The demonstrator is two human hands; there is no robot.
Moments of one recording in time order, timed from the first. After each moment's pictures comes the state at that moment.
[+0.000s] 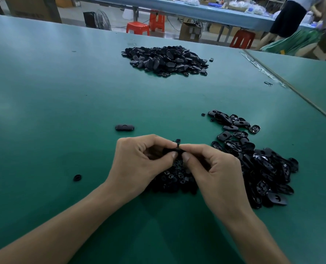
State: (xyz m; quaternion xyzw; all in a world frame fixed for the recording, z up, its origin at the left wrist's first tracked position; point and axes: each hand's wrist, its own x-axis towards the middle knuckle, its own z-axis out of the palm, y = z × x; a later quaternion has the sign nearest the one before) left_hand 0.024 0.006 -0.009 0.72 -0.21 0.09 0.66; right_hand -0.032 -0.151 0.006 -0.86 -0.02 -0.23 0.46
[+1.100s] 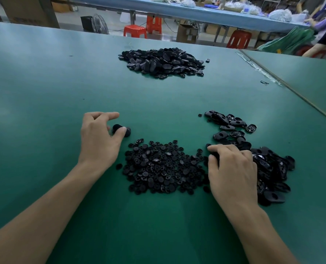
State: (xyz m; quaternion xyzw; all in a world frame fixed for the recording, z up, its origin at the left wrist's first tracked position) left_hand 0.084 0.051 -0.015 0.89 -0.02 0.19 0.41; right_hand -0.027 -0.179 0.000 -0.96 0.19 -0.16 0.12
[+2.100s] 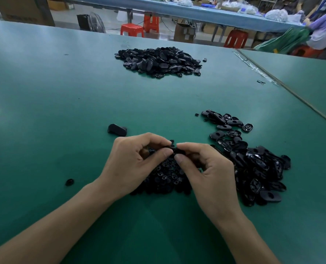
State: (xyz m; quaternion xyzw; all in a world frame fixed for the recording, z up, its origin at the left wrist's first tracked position) left_hand 0.037 0.009 -0.010 0.77 -0.31 0.17 0.54; right_hand -0.034 -0.153 -0.003 -0.82 -0.01 -0.24 0.52
